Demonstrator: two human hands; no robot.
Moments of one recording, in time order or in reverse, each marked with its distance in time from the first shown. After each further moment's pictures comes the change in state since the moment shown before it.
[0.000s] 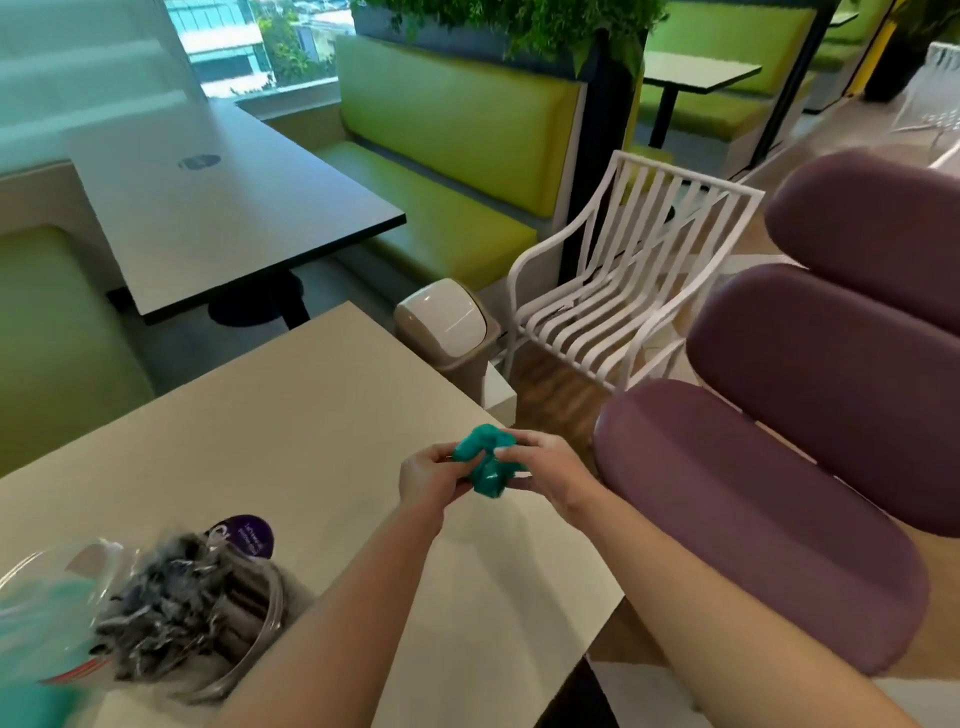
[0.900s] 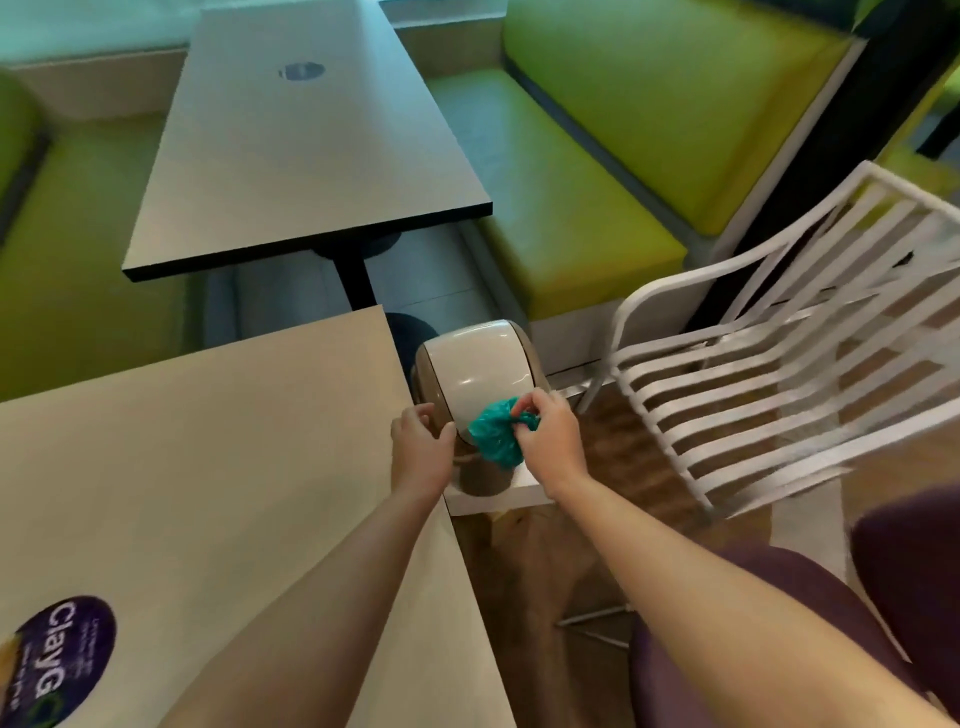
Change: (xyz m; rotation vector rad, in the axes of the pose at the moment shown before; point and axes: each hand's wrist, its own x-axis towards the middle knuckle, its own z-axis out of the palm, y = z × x) left_hand 0.274 0.089 0.073 0.351 0.589 0.143; right_hand 0.355 -0.083 -0.033 -0.596 -0.054 -0.437
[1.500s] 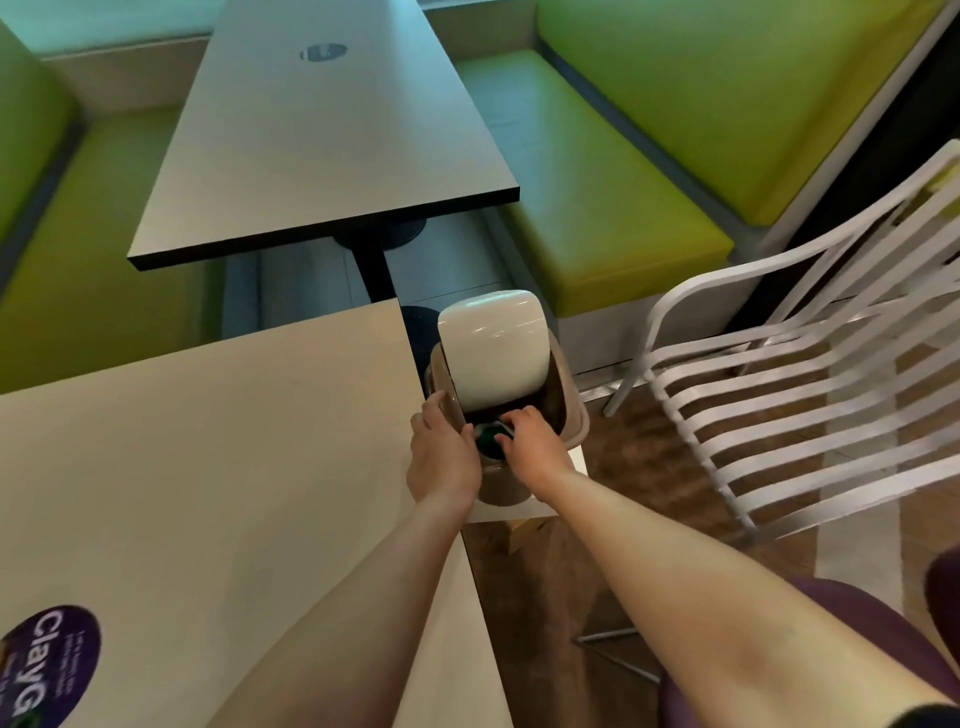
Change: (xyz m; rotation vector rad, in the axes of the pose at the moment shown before) left_hand 0.028 -0.014 0.031 0.270 0.109 0.029; right_hand 0.053 0.033 0.062 -0.364 -0.291 -0.019
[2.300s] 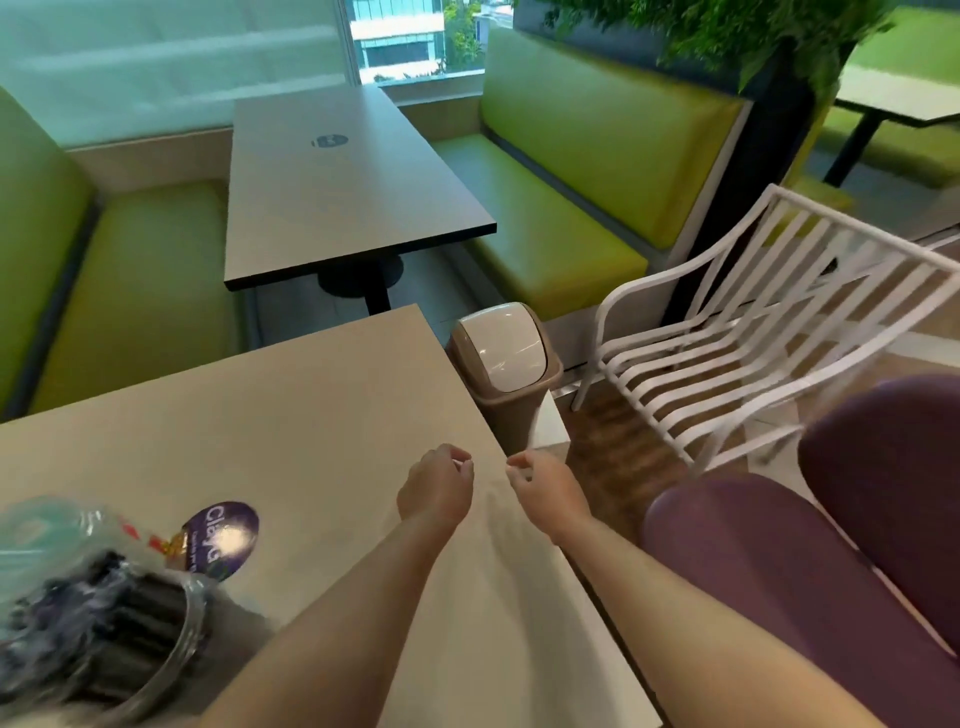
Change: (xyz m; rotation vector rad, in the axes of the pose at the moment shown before) left_hand -0.168 -0.091 -0.141 0.225 -0.180 0.193; right_hand -0.273 -0.074 0.025 0.152 0.197 0.119
